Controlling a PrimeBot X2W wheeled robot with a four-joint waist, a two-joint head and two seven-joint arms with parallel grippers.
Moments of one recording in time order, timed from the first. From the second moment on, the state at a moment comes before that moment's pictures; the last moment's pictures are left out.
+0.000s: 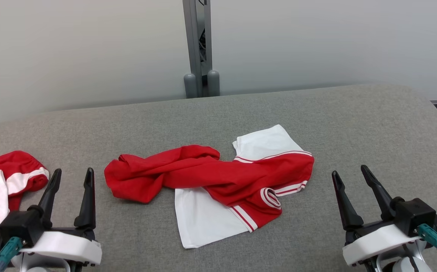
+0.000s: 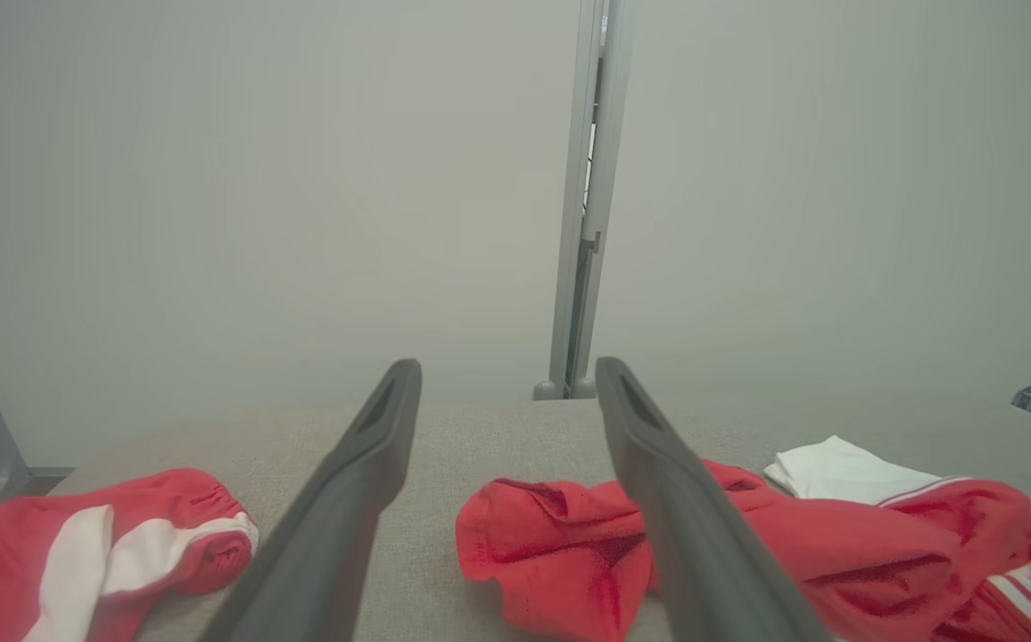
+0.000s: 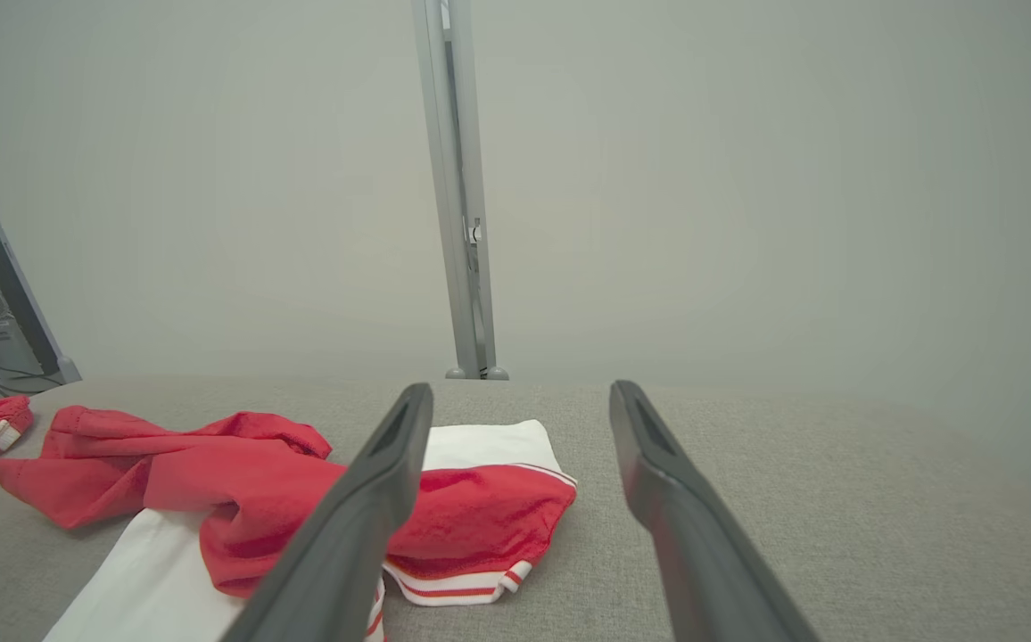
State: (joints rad) left arm -0.07 0.36 -0.23 0.13 -0.52 0.13 -0.26; right arm -0.10 -0.09 0.13 0.22 0.19 0.13 -0.24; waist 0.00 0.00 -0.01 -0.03
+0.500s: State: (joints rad) left arm 0.02 0.37 -0.24 0.07 -0.52 0.16 -0.24; right arm -0.05 -0.08 0.11 0.19 0.18 0.13 -0.21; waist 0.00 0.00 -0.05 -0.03
